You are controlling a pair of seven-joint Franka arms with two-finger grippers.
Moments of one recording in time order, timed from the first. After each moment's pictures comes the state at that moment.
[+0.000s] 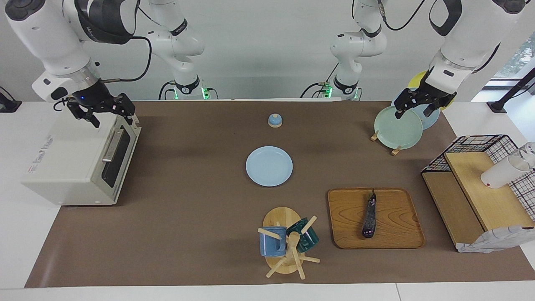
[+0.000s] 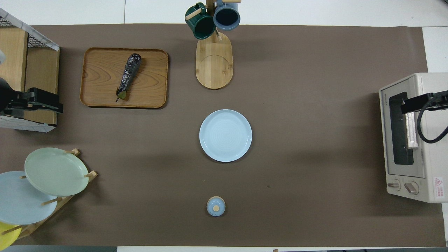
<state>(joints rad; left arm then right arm) -0.01 -0.01 -0.07 -1.61 -0.04 1.57 -0.10 -0.03 -0.01 -0.08 -1.67 0.00 1.64 -0.18</state>
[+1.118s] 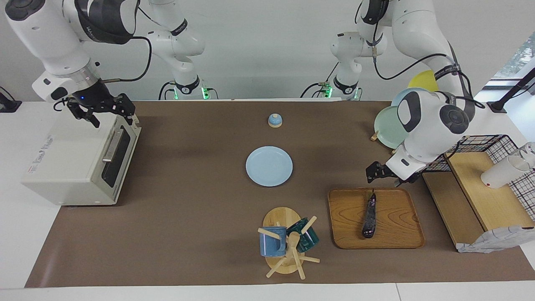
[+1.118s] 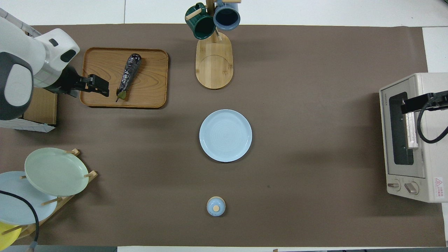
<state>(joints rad) -0.07 0.44 -0.09 -1.56 -0.06 1.98 0.11 -0.03 -0.01 -0.08 -1.67 0.00 1.64 -0.18</state>
